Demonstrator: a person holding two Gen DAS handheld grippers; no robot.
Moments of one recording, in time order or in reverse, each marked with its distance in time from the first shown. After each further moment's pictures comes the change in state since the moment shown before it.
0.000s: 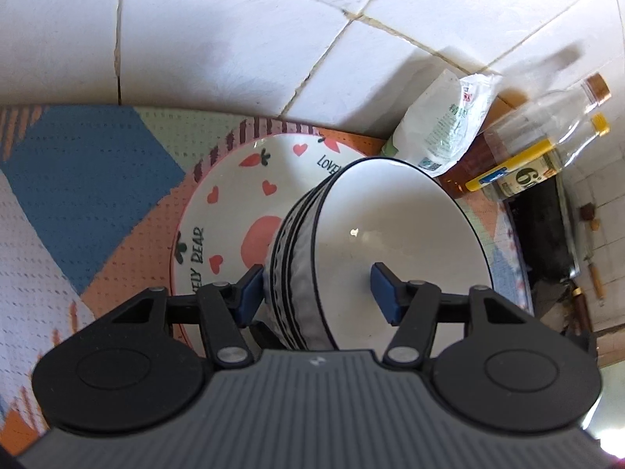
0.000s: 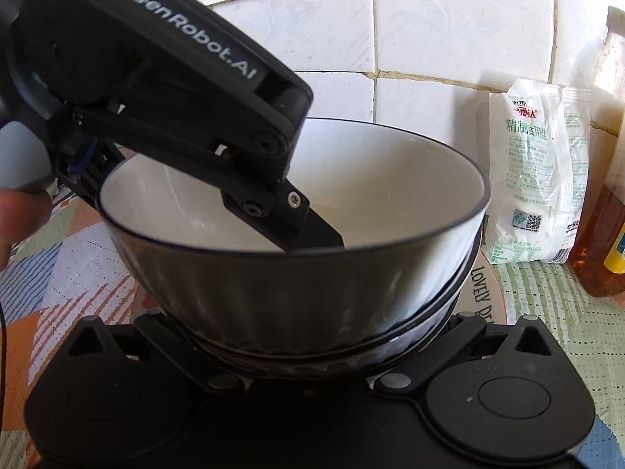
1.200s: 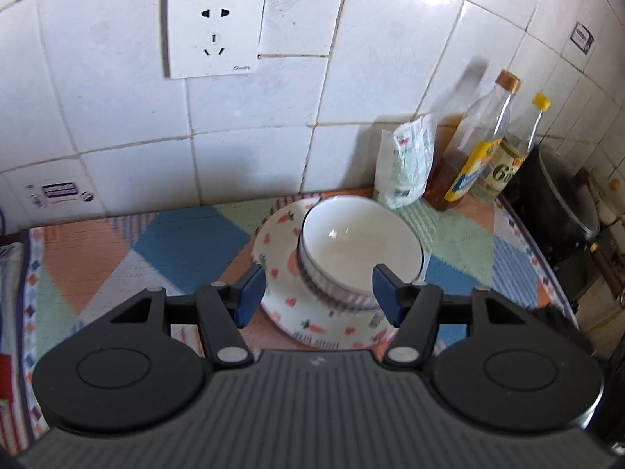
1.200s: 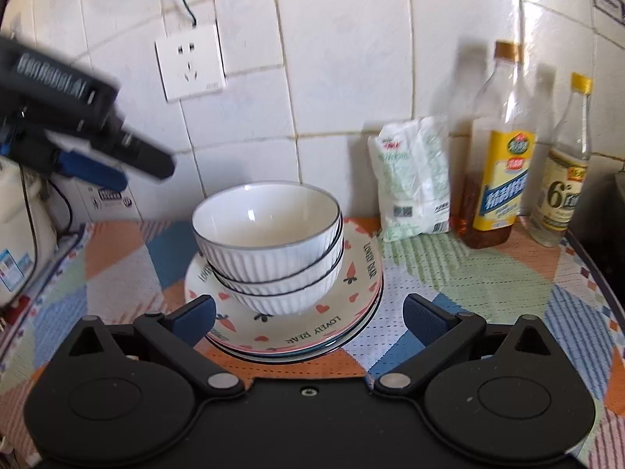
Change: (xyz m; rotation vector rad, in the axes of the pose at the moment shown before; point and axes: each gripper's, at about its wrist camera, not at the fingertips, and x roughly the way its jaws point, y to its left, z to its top) left arm -0.152 -0.060 -0.058 0.242 -0.232 0.210; right arm -0.136 -0.001 -0.002 0.183 -0.061 -0.163
